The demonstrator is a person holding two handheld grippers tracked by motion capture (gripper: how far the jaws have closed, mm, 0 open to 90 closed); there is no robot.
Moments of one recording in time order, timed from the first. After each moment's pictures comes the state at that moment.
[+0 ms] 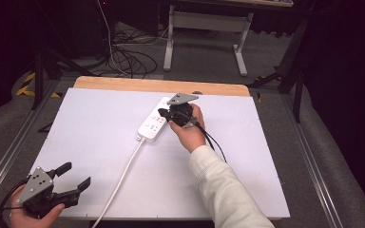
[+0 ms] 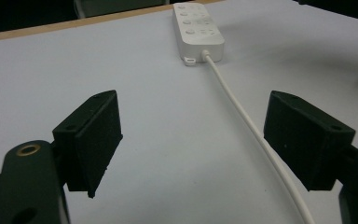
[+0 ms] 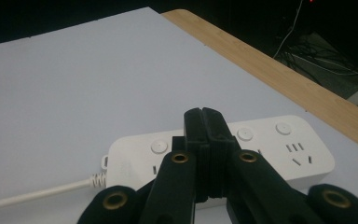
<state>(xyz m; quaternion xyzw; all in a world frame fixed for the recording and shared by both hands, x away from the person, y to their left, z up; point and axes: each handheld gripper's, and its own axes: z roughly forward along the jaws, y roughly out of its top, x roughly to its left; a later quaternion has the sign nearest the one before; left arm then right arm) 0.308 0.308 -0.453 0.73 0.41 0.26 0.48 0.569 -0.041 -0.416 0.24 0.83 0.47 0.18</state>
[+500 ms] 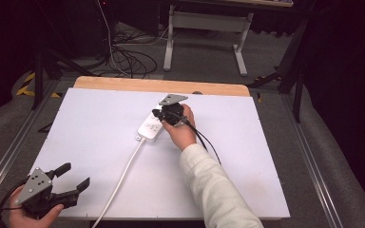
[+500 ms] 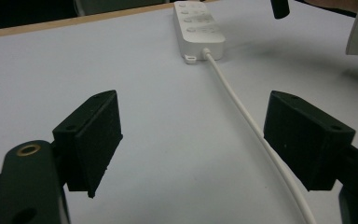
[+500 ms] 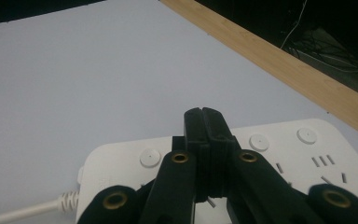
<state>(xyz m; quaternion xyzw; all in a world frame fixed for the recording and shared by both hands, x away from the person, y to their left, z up) 0.307 0.310 -0.455 0.73 0.42 0.26 0.48 0.590 -0.018 -0.443 0.24 0.84 0.46 0.18</state>
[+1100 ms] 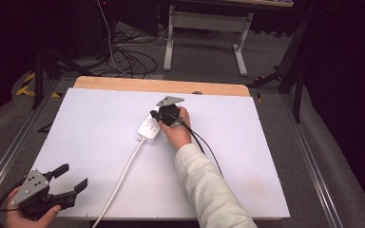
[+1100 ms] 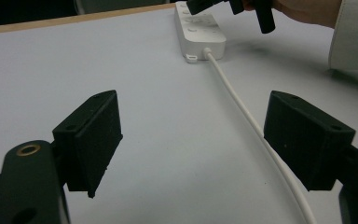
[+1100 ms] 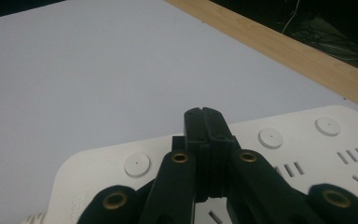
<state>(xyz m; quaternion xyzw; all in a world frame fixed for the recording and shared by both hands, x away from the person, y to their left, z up) 0.304 0.316 -0.456 0.72 0.42 0.26 0.49 0.601 -0.008 -0.465 0.27 0.83 0.46 0.17</state>
